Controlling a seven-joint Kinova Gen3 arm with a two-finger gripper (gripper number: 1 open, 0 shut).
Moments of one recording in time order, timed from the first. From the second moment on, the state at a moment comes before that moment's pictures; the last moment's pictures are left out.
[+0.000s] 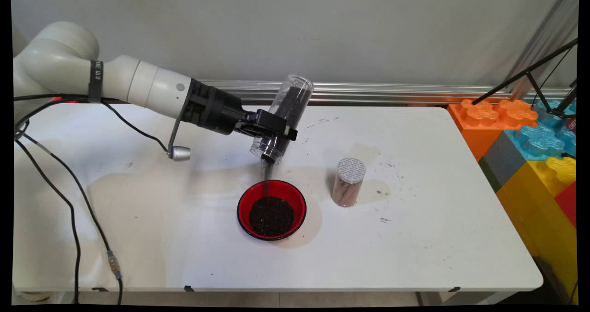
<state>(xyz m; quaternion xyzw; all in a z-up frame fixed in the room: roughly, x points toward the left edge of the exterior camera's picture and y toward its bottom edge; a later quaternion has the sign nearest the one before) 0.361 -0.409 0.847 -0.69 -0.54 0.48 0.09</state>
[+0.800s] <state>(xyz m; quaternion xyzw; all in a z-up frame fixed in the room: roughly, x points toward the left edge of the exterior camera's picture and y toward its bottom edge) 0.361 -0.409 0.846 -0.69 -0.54 0.48 0.10</state>
